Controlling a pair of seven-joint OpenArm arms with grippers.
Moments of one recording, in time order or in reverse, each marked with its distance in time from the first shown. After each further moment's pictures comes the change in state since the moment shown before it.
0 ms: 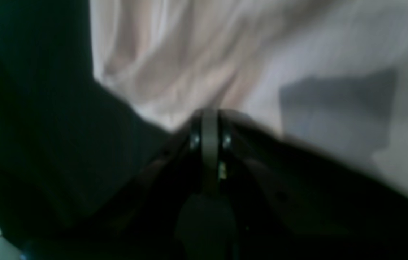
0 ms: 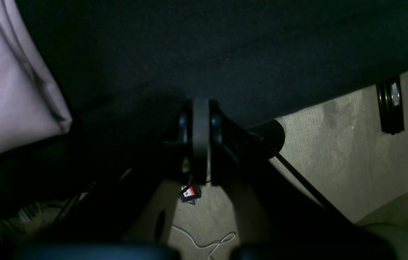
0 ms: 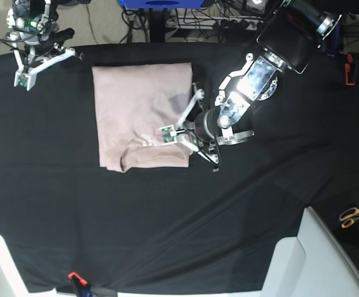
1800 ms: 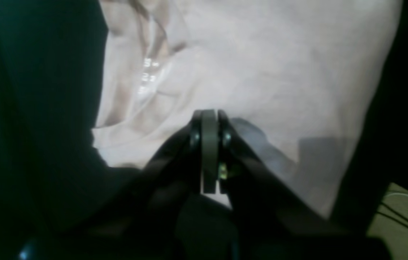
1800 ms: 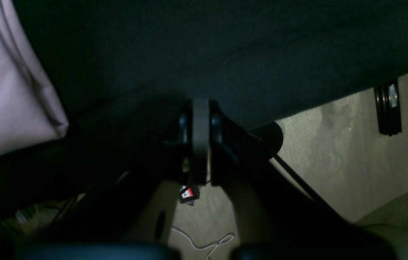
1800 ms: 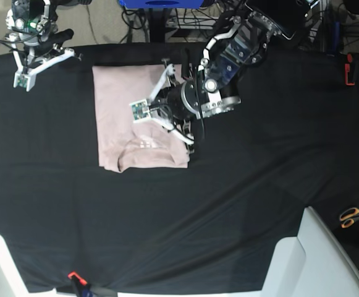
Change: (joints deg) left arm 11.0 3.2 0.4 15.9 0.0 1.3 -0.3; right arm 0.3 0.3 0.0 -0.3 -0.2 0.1 0.0
